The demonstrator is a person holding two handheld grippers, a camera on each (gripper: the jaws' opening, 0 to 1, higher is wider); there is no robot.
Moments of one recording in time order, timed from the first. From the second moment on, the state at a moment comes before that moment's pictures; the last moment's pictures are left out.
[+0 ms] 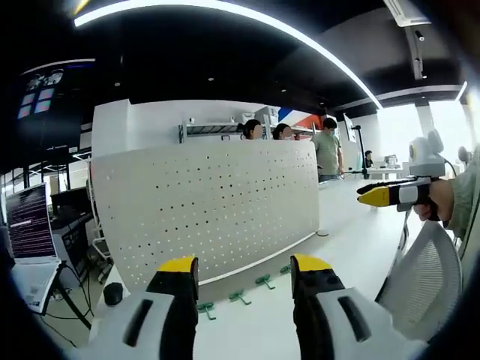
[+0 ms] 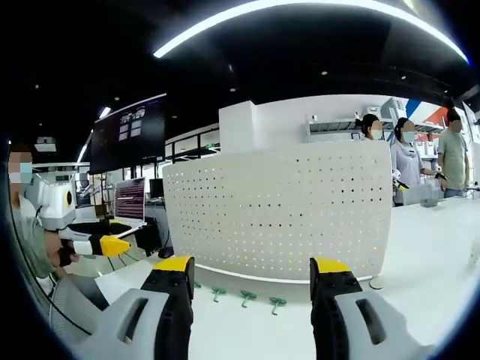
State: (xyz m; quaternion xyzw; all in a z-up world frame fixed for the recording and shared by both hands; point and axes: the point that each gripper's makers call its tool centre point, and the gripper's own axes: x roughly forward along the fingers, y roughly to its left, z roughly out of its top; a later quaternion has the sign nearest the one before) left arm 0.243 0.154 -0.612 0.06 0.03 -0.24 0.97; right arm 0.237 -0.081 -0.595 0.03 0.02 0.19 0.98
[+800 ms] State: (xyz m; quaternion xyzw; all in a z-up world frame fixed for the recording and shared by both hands) left arm 0.246 0.154 -0.615 0.06 0.04 -0.23 0.97; right arm 0.245 -0.090 -0.609 0.04 0.04 0.18 0.98
